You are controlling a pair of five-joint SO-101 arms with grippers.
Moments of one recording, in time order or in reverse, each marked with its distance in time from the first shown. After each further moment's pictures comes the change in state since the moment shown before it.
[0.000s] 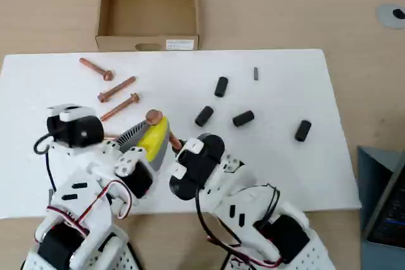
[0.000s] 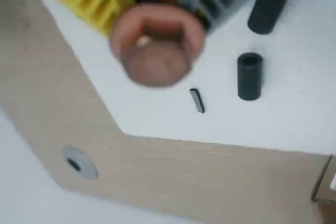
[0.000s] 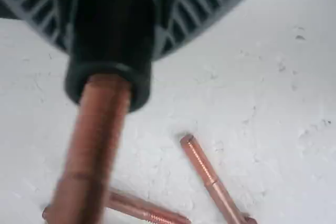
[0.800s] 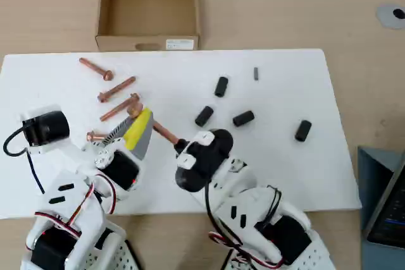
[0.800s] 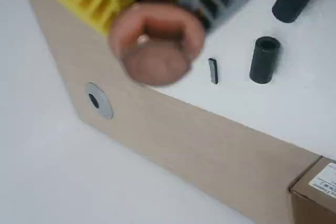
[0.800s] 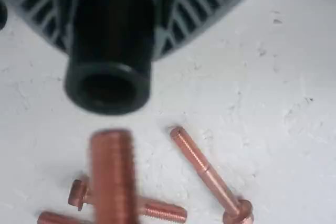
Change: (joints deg) left arm -7.2 0.4 -4.6 0.8 15.9; right arm 0.1 0.0 -0.3 1.5 -6.3
